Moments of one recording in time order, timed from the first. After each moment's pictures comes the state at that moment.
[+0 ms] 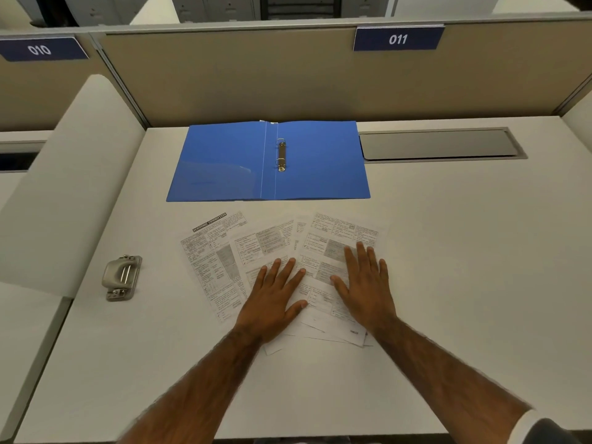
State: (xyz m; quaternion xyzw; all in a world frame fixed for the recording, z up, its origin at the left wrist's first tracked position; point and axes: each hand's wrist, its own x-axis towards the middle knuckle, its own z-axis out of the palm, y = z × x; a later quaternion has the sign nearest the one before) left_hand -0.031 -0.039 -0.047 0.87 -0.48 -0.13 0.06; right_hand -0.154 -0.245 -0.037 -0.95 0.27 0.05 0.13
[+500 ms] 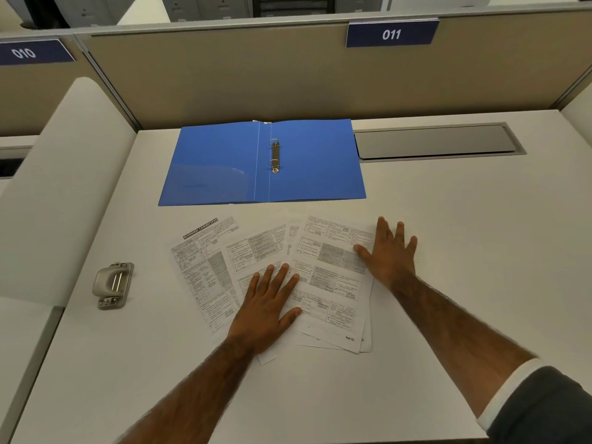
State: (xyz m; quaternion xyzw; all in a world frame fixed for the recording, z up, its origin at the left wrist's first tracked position) left_hand -0.034 -0.033 -0.057 0.87 -0.47 -0.12 0.07; right_hand -0.120 -0.331 -0.016 -0.91 0.38 0.09 0.16
